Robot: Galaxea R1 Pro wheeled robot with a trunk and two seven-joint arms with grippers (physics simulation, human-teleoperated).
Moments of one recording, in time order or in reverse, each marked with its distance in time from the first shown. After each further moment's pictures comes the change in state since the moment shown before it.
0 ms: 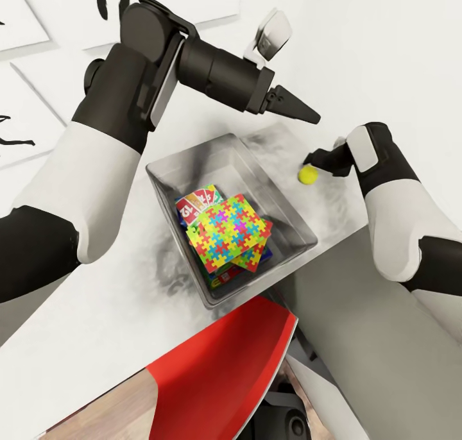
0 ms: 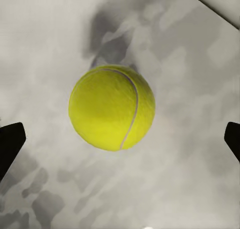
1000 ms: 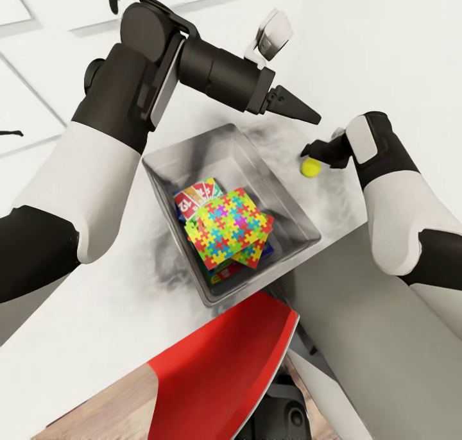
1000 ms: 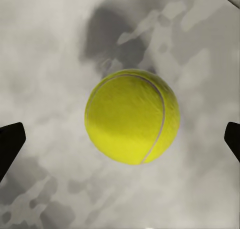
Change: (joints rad) left arm 0.000 0.000 -0.003 -0.003 0.001 0.000 -0.002; right arm -0.037 0.018 0.001 0.000 0.002 0.000 -0.001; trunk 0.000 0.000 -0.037
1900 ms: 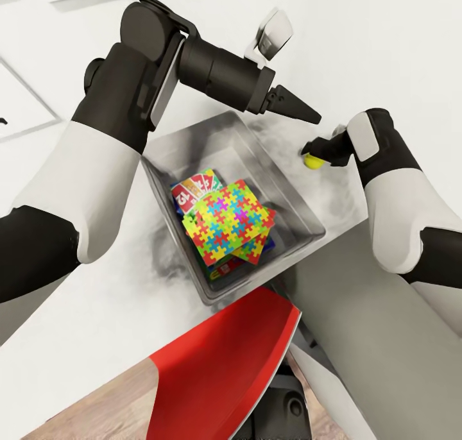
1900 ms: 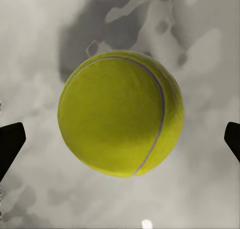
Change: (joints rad) left arm -0.001 0.000 0.000 -0.001 0.001 0.000 0.000; right arm -0.010 -0.001 0.001 0.000 0.000 0.002 0.000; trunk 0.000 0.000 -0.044
